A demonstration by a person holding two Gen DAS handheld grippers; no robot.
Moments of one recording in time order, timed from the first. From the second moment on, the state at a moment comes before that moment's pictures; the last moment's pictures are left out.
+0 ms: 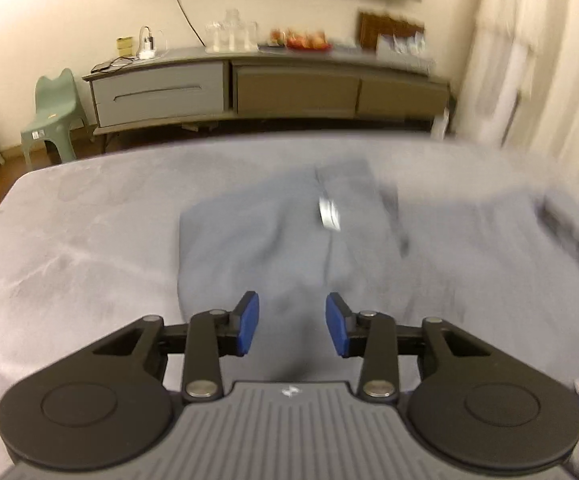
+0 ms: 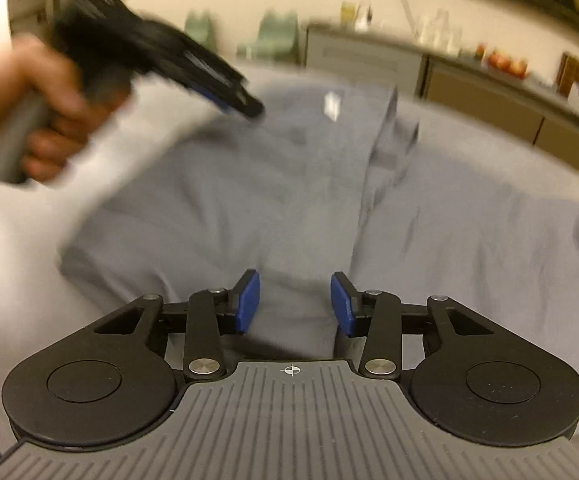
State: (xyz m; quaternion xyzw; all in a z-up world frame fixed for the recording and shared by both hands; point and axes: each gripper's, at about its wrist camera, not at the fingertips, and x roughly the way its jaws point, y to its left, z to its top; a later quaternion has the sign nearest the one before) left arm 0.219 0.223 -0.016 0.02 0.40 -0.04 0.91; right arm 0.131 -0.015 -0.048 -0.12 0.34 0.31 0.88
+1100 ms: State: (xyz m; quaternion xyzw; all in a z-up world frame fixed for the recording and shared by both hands) left arm 0.227 -0.026 0.060 -0.06 0.39 -0.21 0.90; right arm 0.245 -0.428 -0.061 0.09 0.40 0.06 0.91
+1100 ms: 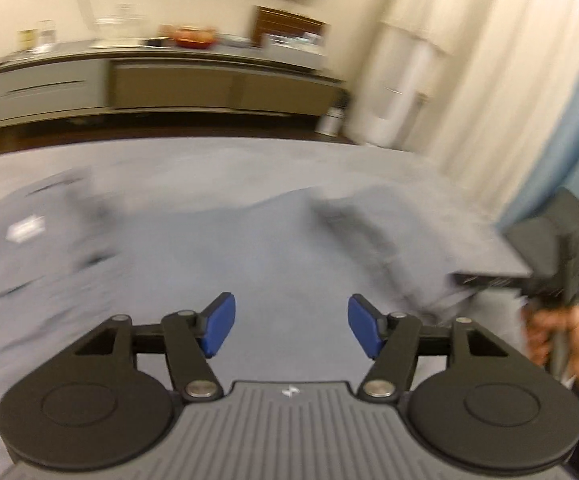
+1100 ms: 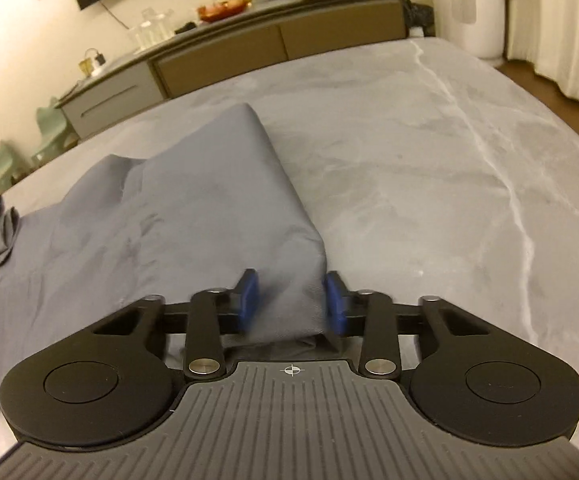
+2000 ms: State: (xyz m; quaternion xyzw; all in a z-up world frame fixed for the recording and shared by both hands) left arm 0.275 0.015 -0.024 -0.19 0.45 -0.13 0.87; right arm 0.154 -0.181 -0.018 -0.15 0.26 0.28 0.91
